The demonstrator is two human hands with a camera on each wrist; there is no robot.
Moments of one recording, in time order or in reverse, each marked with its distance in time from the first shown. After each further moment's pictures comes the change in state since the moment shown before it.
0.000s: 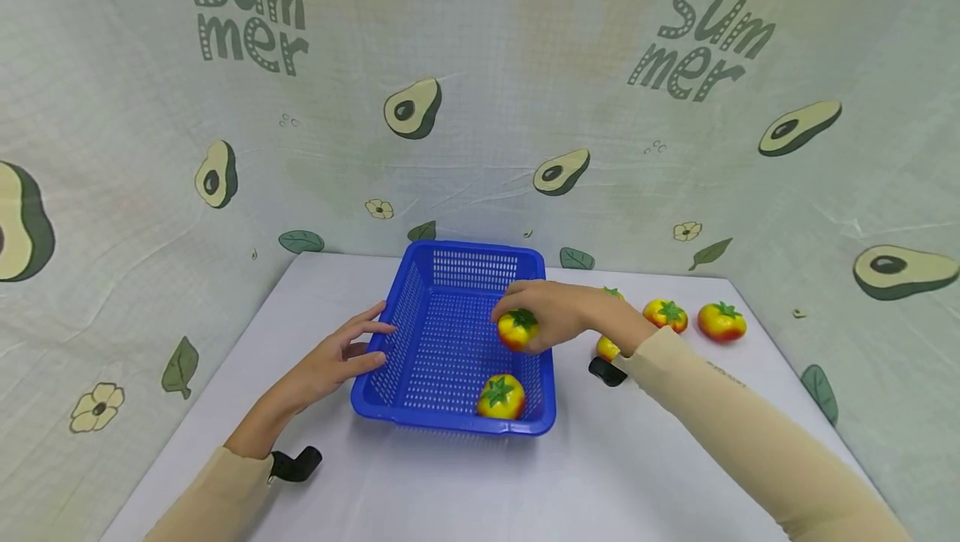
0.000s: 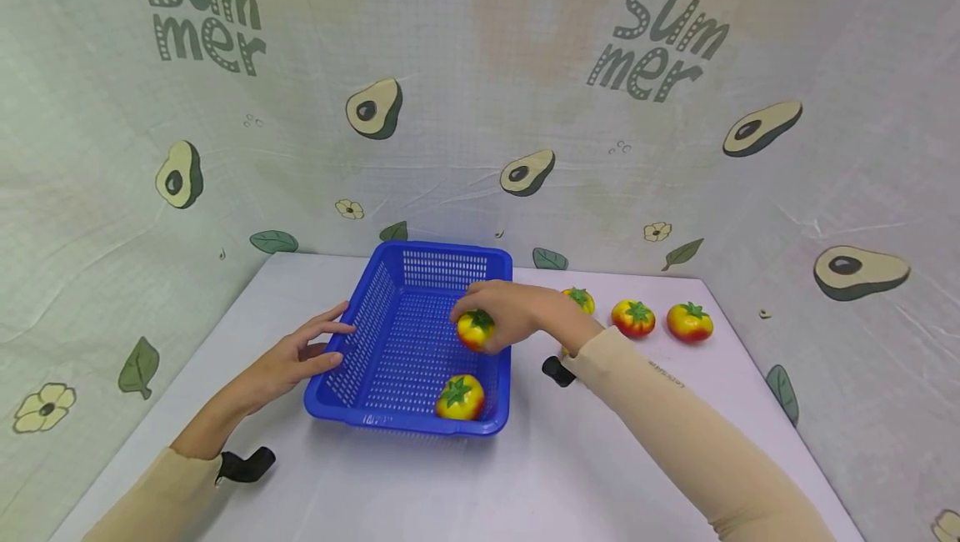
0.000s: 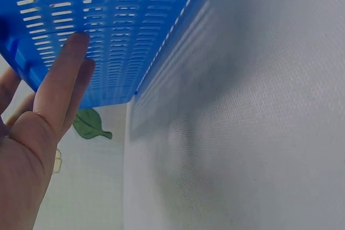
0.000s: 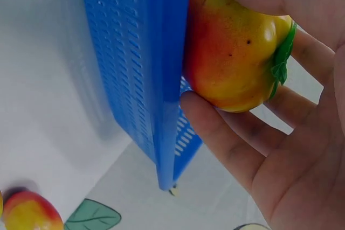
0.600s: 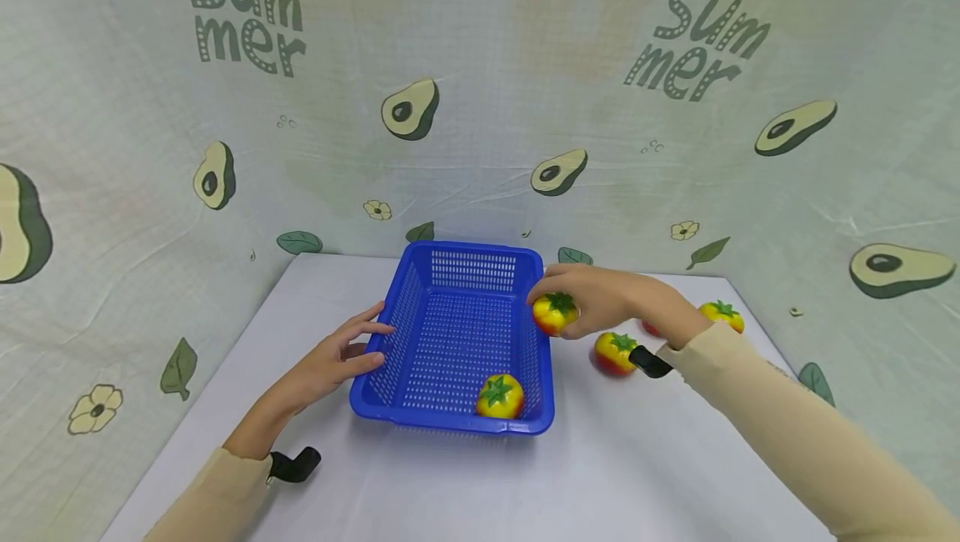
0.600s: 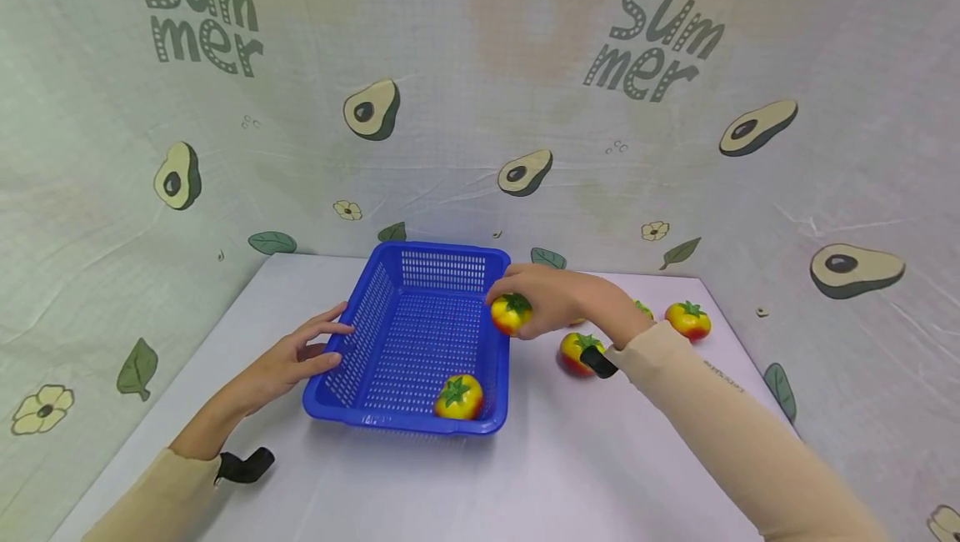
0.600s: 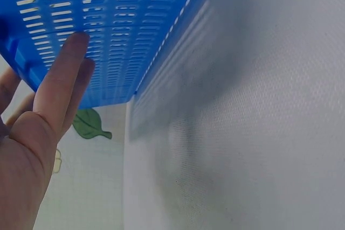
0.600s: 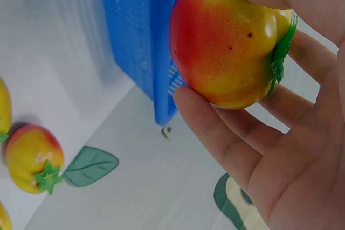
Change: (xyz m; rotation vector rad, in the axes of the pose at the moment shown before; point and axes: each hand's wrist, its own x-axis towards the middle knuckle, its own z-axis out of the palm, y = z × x) left_hand 0.000 0.000 0.000 0.014 -0.003 0.001; right_hand -0.050 0.016 -0.026 -0.017 0.080 0.045
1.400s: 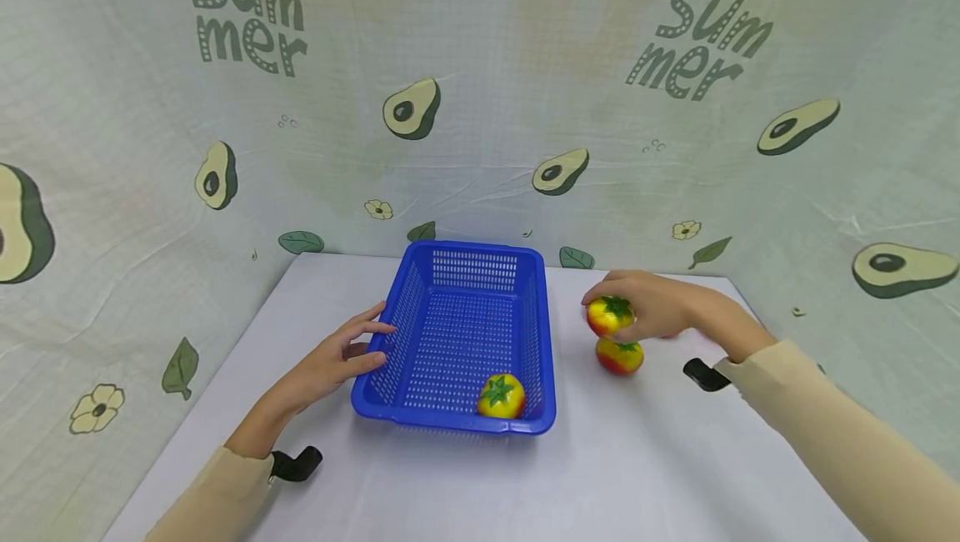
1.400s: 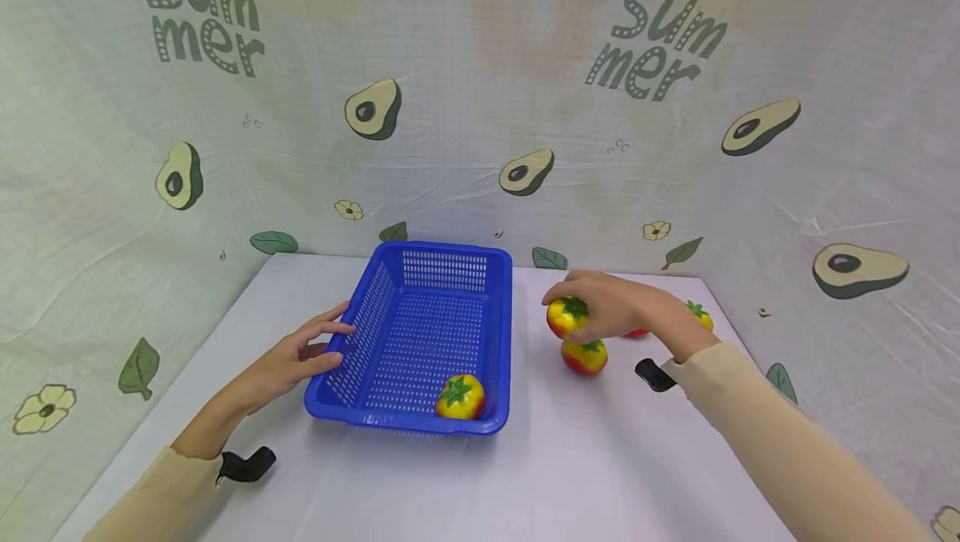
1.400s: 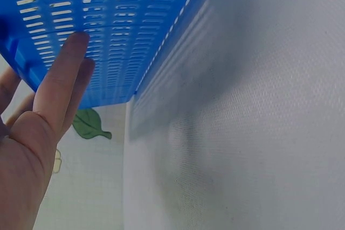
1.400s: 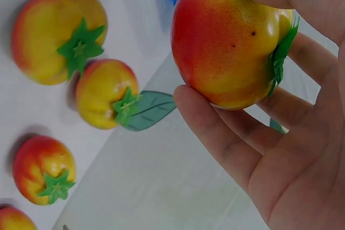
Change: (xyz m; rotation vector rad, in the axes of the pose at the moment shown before) left_hand 0.000 -0.001 -0.001 -0.026 -0.014 0.002; right_hand -0.054 0.050 0.010 0.033 0.038 0.123
